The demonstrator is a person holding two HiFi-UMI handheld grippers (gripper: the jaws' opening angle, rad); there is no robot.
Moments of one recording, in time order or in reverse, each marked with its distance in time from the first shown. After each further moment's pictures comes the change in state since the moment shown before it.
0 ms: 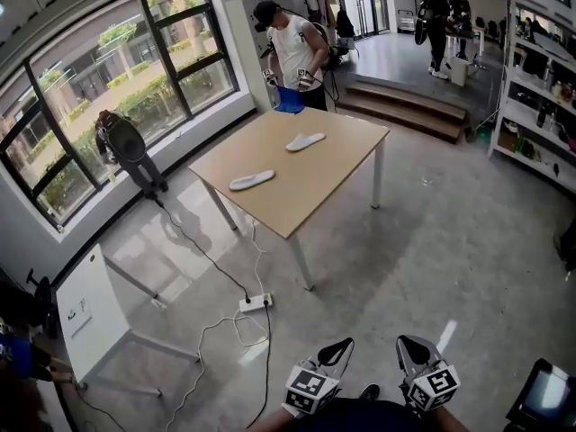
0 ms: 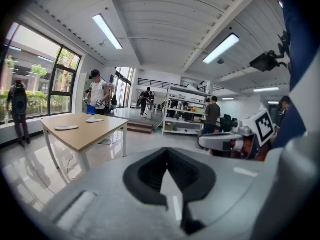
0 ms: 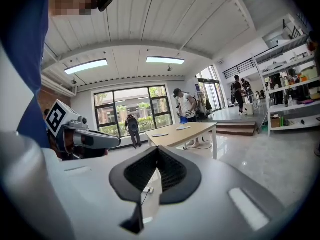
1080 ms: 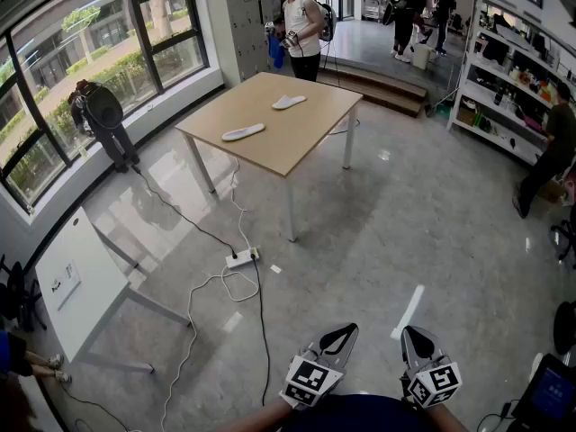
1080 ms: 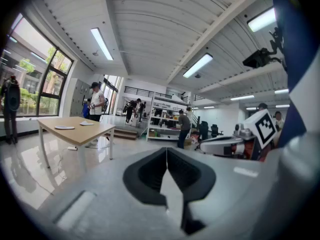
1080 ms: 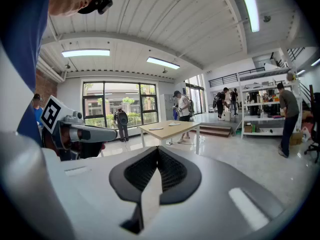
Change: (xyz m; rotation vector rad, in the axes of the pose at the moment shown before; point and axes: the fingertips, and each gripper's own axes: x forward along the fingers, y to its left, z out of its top) left arm -0.223 -0.099 -0.070 0.023 -0.111 -0.196; right arm -0.173 0.202 -0.066 -0.070 0.027 -0.254
